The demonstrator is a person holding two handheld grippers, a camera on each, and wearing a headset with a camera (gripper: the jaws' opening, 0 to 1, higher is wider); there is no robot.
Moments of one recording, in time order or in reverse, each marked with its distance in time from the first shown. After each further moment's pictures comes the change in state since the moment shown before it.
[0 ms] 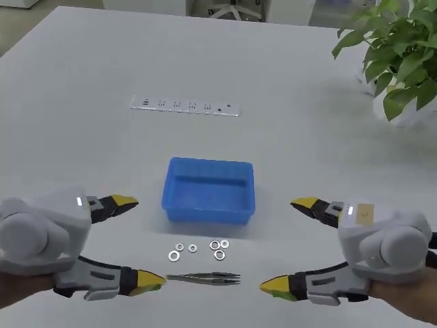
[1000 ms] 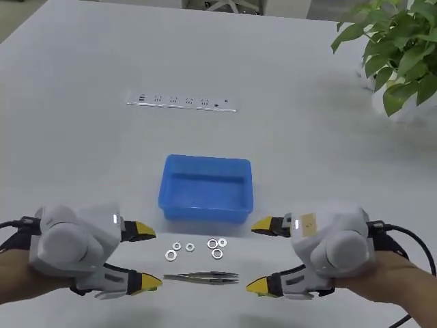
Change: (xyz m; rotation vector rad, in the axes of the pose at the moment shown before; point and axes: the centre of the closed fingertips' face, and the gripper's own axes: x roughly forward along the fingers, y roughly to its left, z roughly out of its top) left arm 0.035 -0.015 -0.039 0.139 0.179 -0.152; right arm 0.043 0.029 -0.018 -0.214 0.130 0.210
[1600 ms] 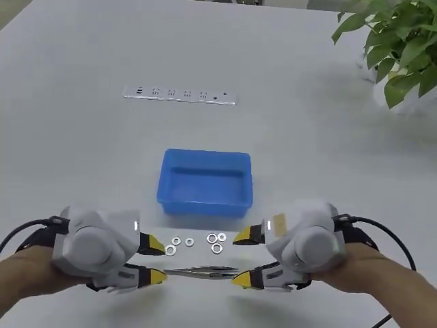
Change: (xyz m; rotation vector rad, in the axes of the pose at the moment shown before) left arm 0.021 -0.012 -0.009 0.050 0.056 -0.066; right arm 0.030 0.013 0.002 -0.022 0.033 0.084
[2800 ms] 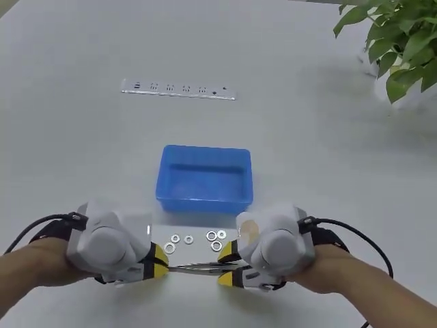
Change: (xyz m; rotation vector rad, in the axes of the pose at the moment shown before) left arm 0.016 -0.004 -0.008 0.085 0.056 -0.081; right arm 0.030 0.008 -0.002 0.018 0.039 0.060
